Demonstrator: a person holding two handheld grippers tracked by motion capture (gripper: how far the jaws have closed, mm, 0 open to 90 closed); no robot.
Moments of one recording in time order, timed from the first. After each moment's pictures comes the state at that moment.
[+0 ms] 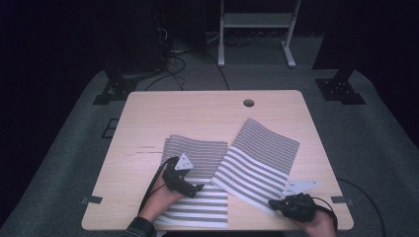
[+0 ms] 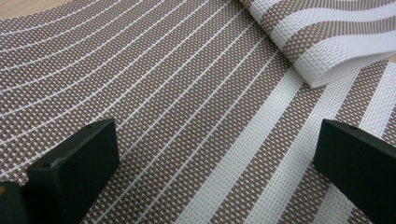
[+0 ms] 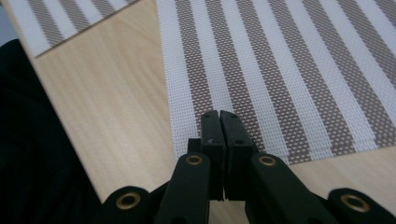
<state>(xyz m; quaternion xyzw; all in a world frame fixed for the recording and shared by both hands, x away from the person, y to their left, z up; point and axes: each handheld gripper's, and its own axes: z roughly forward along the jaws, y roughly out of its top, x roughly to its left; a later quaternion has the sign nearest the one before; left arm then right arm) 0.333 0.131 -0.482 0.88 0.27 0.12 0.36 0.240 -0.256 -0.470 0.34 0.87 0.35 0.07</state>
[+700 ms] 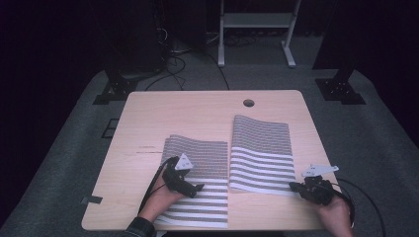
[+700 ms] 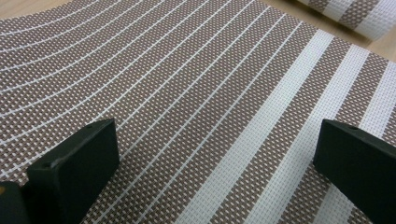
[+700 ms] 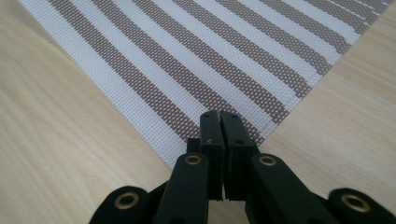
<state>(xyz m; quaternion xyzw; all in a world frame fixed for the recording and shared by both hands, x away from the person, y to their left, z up) 0.333 0.131 -0.482 0.88 0.27 0.12 0.36 0.279 -0.312 -0.468 0.42 0.84 0.31 0.14</state>
